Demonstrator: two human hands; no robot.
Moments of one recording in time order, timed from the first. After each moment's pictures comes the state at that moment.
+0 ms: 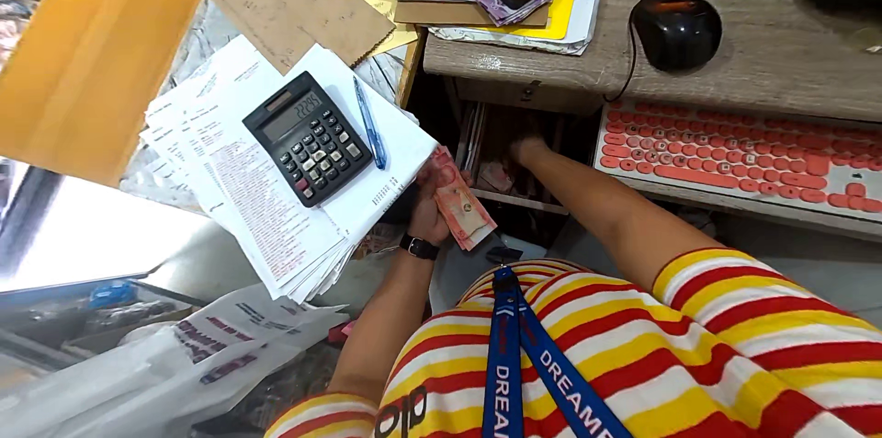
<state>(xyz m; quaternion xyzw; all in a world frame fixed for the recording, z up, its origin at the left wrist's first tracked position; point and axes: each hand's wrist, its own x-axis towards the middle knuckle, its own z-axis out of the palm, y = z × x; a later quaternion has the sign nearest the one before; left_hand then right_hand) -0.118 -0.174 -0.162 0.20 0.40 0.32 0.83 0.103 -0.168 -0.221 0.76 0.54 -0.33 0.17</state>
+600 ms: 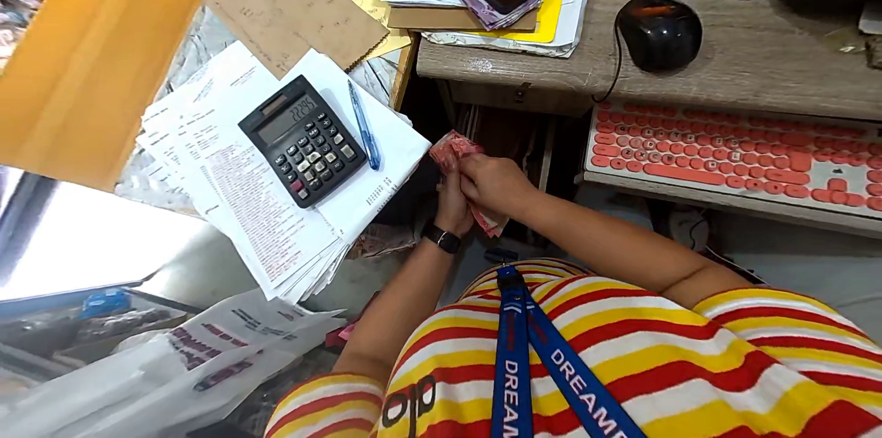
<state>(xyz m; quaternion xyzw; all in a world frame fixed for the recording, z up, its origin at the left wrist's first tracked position) -0.074 -0.195 -0.151 0.38 0.40 0.30 0.78 0.030 -0.228 -0.127 0.67 0.67 -0.22 -0.23</state>
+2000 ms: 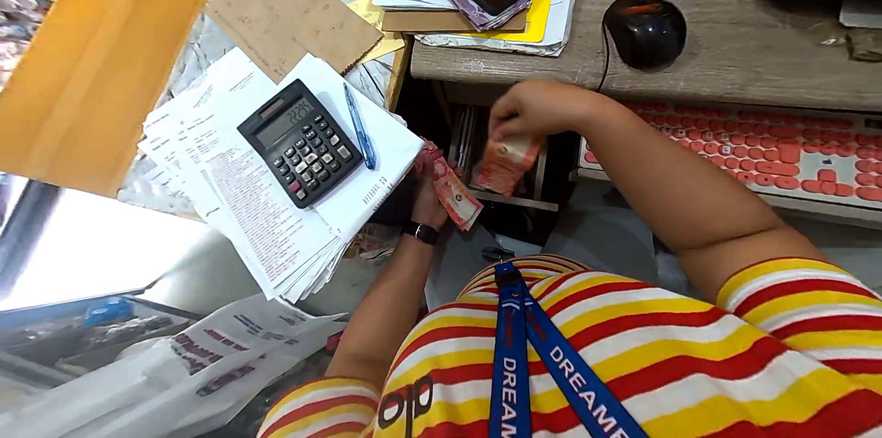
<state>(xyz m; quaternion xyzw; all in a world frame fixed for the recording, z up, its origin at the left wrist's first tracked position) -0.098 -0.166 -0.176 0.30 0.45 0.34 0.77 0.134 -0.200 -0.043 0.59 0.71 -0.35 -0.15</state>
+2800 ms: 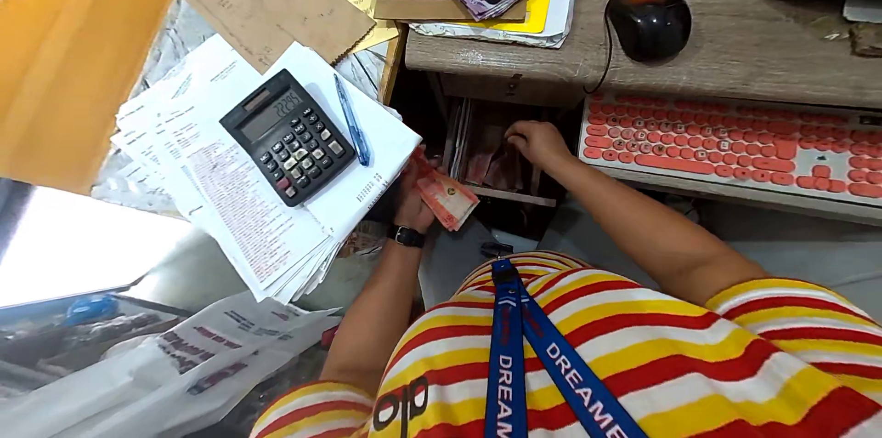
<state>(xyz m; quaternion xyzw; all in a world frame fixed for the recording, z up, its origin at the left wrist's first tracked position) -0.117 -0.161 -0.175 0.24 0.38 0.38 0.81 0.125 -0.229 -0.177 0.76 0.51 -0.33 -0.23</state>
